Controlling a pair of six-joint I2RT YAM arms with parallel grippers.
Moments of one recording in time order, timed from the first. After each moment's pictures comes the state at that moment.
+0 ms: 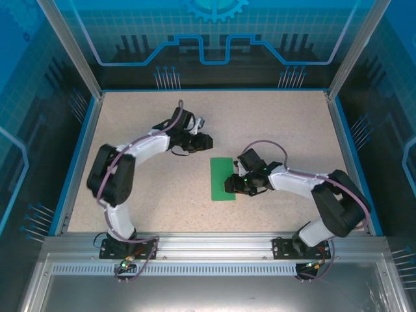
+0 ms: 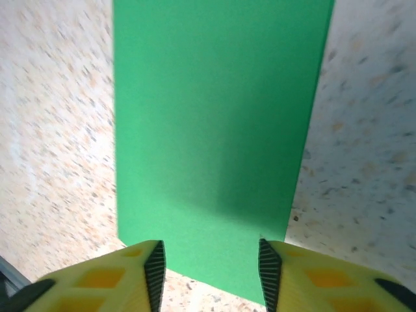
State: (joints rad) left arm -0.40 1.78 1.23 -0.36 0.50 -0.54; right arm 0.62 1.48 0.73 -0.34 -0.31 0.64
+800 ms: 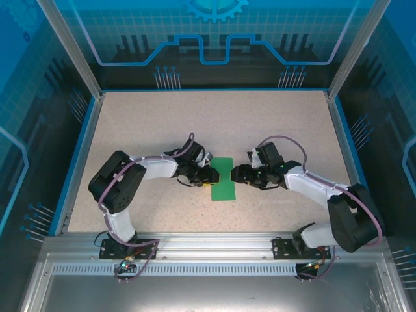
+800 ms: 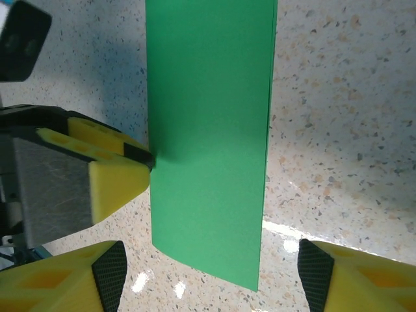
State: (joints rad) left arm -0.57 1.82 0.93 -0.18 0.59 -0.72; right arm 0.45 1.37 0.68 -0.32 -0.45 0.64
